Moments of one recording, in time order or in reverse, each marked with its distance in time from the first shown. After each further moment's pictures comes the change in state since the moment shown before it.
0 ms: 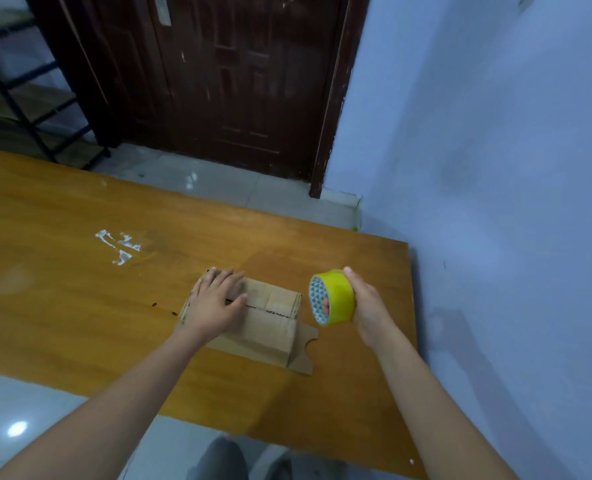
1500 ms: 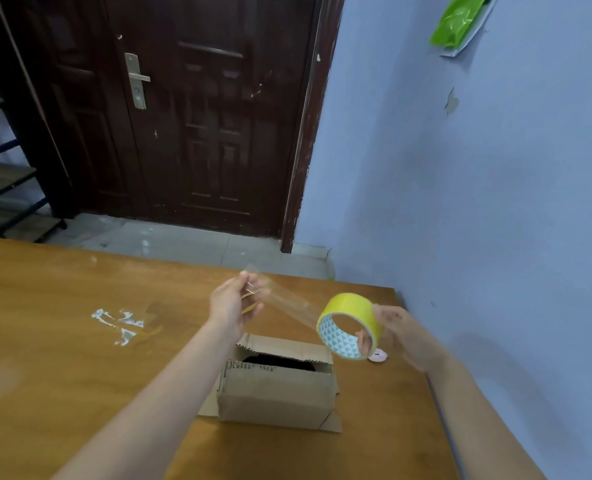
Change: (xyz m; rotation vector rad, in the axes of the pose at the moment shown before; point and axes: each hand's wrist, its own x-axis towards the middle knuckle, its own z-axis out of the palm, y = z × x) left_hand 0.041 0.045 -0.128 -1.451 -0.026 -0.361; right_hand -0.066 -0.074 0.044 -0.297 -0.306 -0.299
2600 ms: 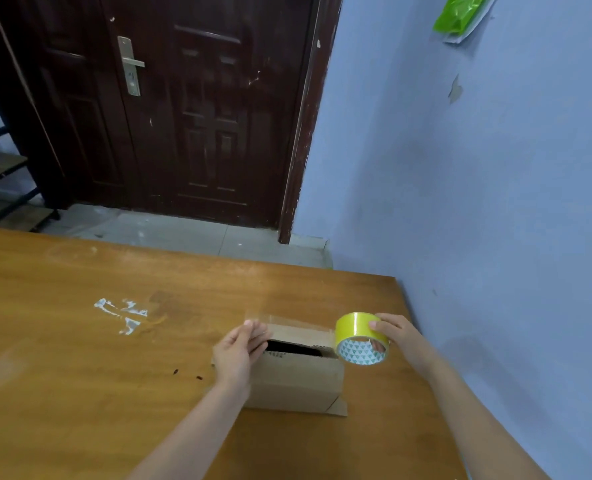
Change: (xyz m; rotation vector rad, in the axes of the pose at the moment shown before) left_hand -0.022 -0.093 -0.051 -0.088 0.091 0.029; right_hand 0.001 0.045 0.005 -0.292 0.265 0.142
